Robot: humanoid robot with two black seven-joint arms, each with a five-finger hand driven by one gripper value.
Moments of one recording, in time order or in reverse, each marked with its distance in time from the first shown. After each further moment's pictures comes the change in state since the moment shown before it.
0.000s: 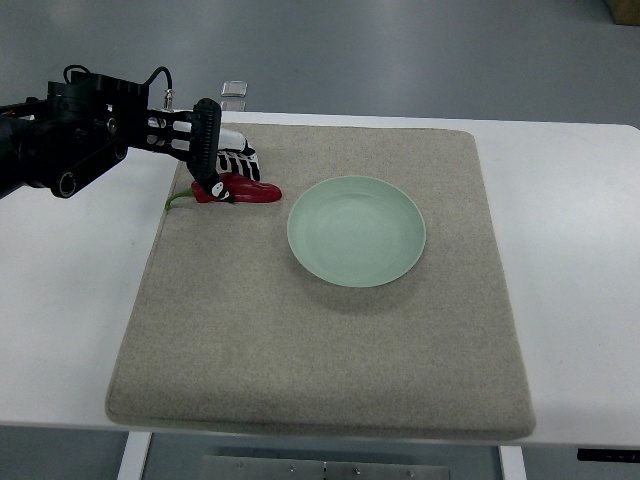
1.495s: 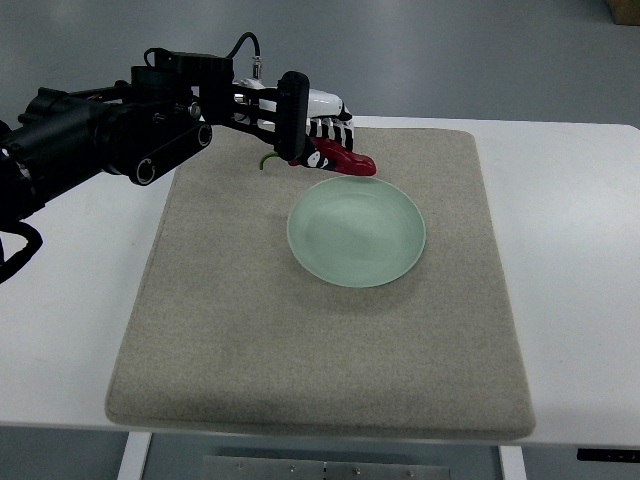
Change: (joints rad) left arm -0.077 -0.175 -0.070 -0.041 -0.039 0.155 -0.003; right arm 0.000 0.000 0.000 0.000 0.000 0.000 0.000
